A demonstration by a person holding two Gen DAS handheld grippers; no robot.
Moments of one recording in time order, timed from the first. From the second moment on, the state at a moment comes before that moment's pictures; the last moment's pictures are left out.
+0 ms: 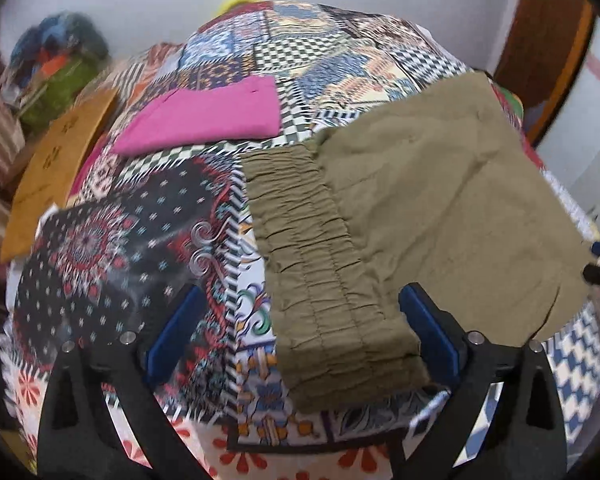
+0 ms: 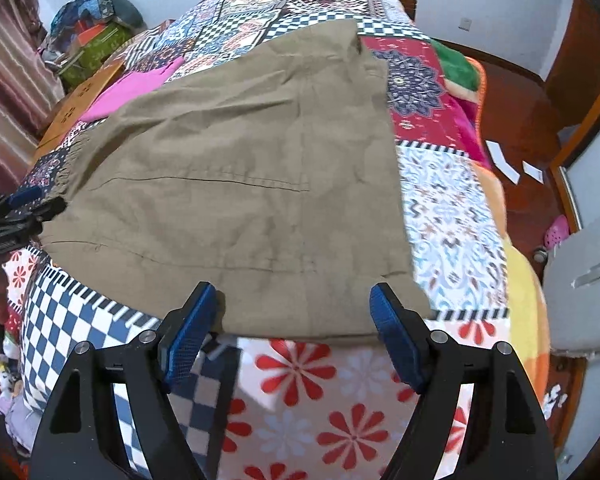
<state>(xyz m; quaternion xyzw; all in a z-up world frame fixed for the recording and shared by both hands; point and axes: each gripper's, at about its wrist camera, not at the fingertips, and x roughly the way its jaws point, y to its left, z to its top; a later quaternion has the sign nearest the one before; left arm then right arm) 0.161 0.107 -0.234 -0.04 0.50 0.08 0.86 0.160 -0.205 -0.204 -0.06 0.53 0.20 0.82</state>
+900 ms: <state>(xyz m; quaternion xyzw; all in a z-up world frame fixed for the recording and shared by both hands) 0.115 0.101 -0.239 -0.33 0.50 0.02 0.80 0.153 -0.141 -0.168 -0.10 0.44 0.26 0.85</state>
